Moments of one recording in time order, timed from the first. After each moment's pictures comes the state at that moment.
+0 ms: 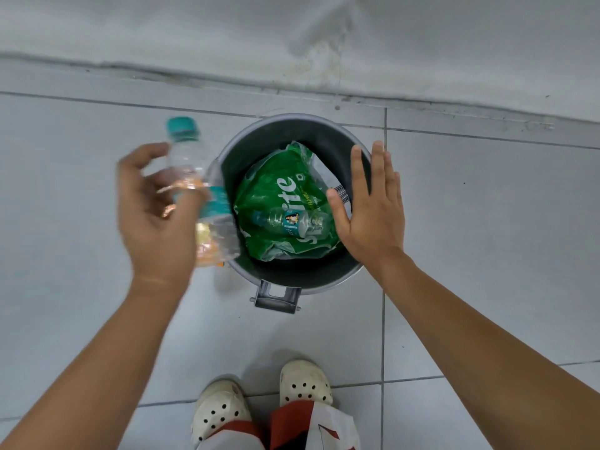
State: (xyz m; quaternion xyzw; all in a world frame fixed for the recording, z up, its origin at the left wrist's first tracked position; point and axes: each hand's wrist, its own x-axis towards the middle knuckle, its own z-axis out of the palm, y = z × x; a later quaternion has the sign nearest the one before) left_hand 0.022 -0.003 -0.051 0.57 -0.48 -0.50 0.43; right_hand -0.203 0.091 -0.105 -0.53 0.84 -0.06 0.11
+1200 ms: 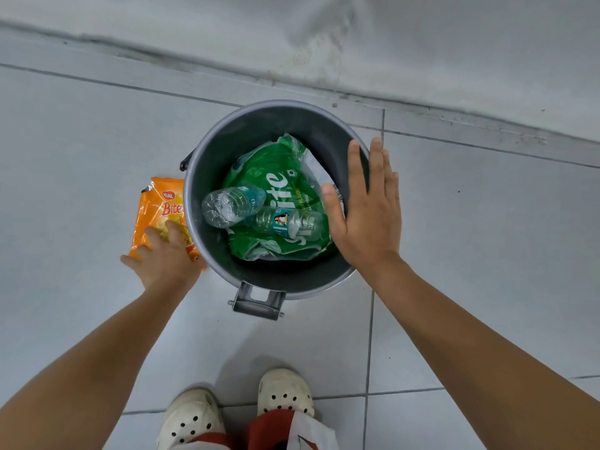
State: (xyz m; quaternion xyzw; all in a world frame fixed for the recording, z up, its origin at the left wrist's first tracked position) left_hand 0.066 0.035 -0.237 0.67 -0.65 -0.19 -0.31; right_hand -0.205 0.091 -0.111 -0.53 0.84 -0.09 0.09
